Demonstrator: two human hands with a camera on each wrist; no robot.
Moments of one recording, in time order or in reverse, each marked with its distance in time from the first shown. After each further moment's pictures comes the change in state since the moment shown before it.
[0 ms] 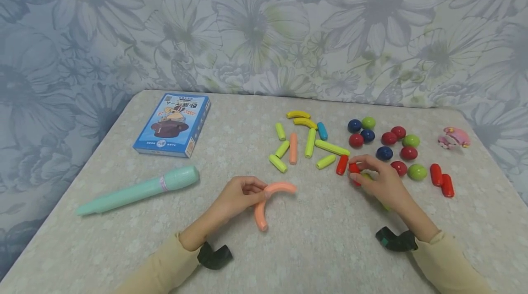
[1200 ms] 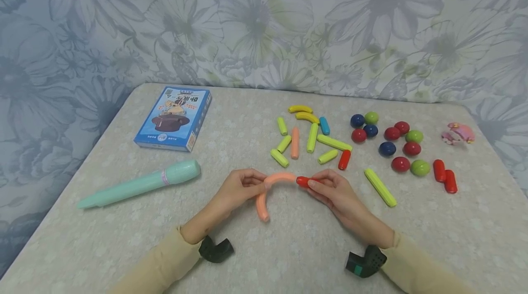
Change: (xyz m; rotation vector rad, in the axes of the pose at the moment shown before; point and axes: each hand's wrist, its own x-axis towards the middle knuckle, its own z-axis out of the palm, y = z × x) left_hand 0.000 0.000 -0.003 -0.119 0.017 0.009; right_hand -0.006 -0.061 0.078 1.067 -0.151 0.526
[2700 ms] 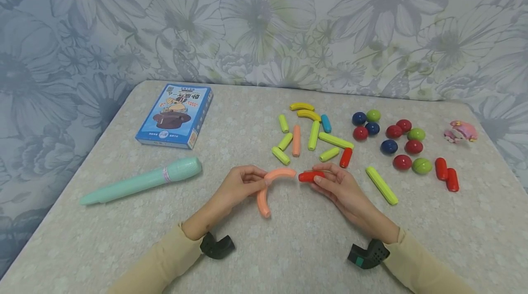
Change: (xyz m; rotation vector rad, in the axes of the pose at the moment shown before) left_hand 0.003 0.001 0.001 -0.017 0.035 -0.067; right_hand 0.000 -0.008 -0.007 -0.052 -0.068 -0.039
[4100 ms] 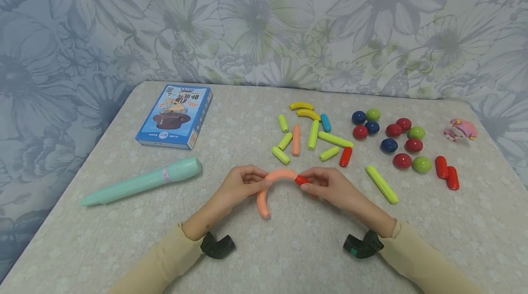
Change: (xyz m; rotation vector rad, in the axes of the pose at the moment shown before) left_hand -0.001 0.001 -0.001 -0.015 -0.038 0.028; right_hand 0.008 -0.005 0.008 -0.726 -0.133 -0.122
